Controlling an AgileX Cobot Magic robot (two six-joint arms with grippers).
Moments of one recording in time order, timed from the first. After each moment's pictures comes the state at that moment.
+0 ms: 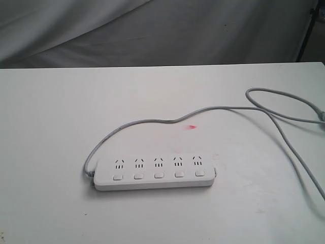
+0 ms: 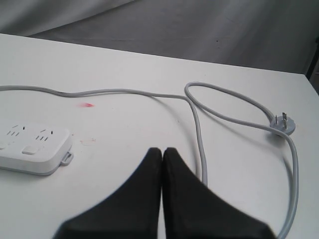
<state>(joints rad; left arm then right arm) 0.16 0.00 0.00 0.13 0.27 0.06 -0.10 0.01 0.00 -0.04 0.34 -0.03</state>
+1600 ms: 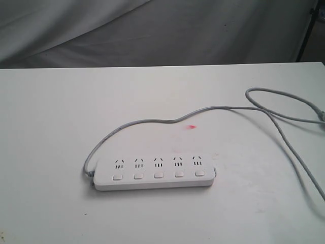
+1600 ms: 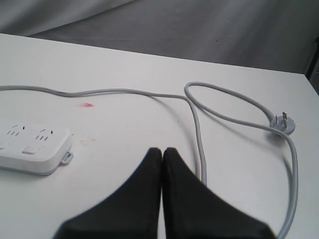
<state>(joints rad) 0.16 0.67 -0.73 -0.12 0.39 0.34 -0.10 0.01 0.00 -0.04 0.34 -0.03</state>
